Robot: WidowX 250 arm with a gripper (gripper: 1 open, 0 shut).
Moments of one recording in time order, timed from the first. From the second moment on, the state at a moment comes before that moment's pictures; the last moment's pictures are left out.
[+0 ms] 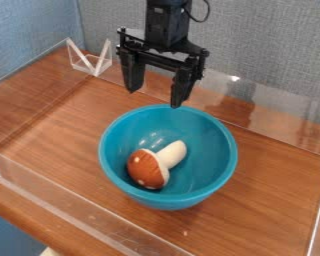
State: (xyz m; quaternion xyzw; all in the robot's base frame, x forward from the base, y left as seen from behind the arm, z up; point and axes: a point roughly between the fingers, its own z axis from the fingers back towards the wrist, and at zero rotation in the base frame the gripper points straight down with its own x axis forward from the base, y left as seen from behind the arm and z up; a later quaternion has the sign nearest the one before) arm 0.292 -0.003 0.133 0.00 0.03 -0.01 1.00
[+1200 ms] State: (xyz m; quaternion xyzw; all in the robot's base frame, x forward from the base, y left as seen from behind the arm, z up) arm 0.258 -0.057 0.033 0.00 0.10 -0.23 0.97
